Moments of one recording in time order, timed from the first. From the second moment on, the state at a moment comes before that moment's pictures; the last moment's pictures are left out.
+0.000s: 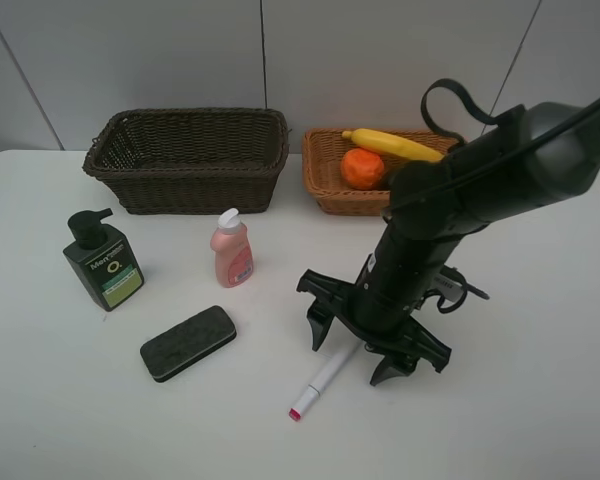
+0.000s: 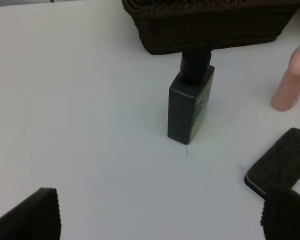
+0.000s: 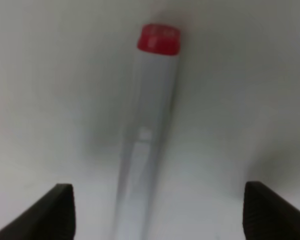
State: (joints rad) left arm -0.08 0.00 -0.51 0.00 1.06 0.01; right arm 0.70 1.90 -0.92 0.29 0.62 0.96
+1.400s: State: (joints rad) left arm -0.08 0.00 -0.51 0.00 1.06 0.01; right arm 0.70 2.02 -1.06 0.29 0.79 0.93
